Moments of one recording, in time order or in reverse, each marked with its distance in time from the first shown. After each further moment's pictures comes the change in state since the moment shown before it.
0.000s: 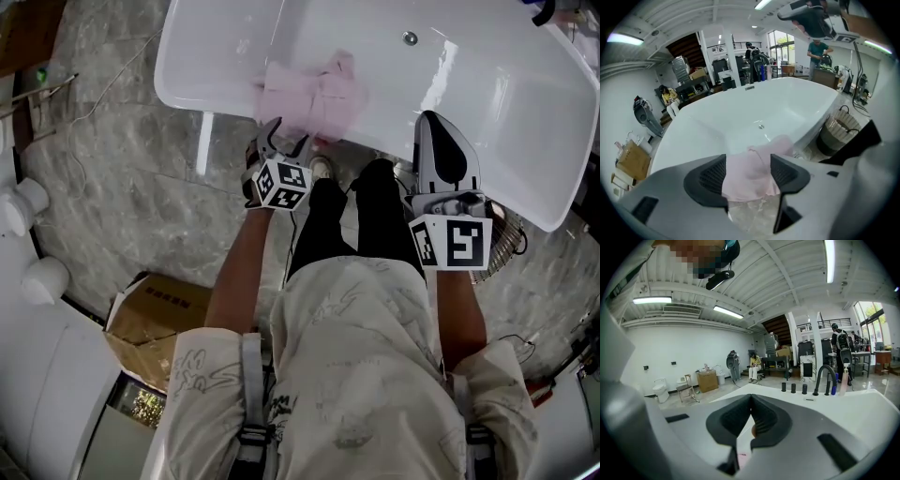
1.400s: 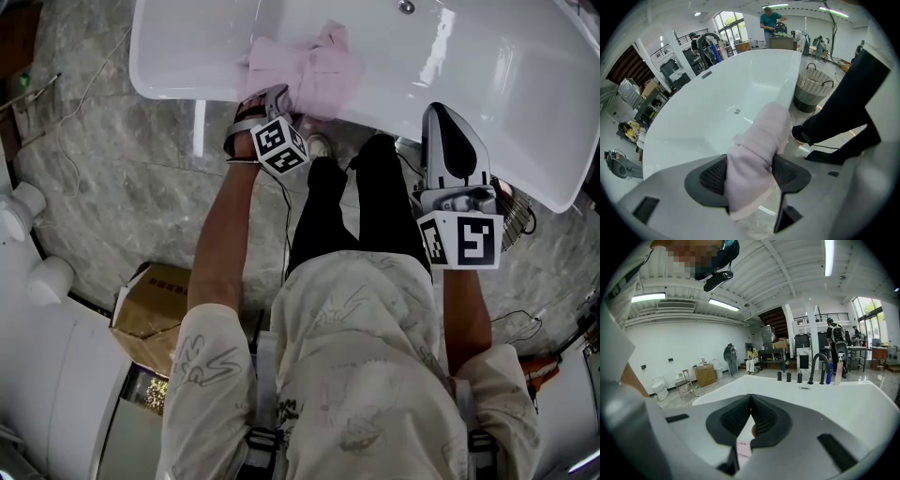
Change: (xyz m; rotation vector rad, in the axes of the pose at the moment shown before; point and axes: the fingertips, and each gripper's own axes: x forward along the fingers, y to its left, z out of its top) left arm 0.075 -0.022 -0.027 0.511 0.186 -0.195; right arm -0.007 -0.018 -0.054 0.033 0.093 -0.029
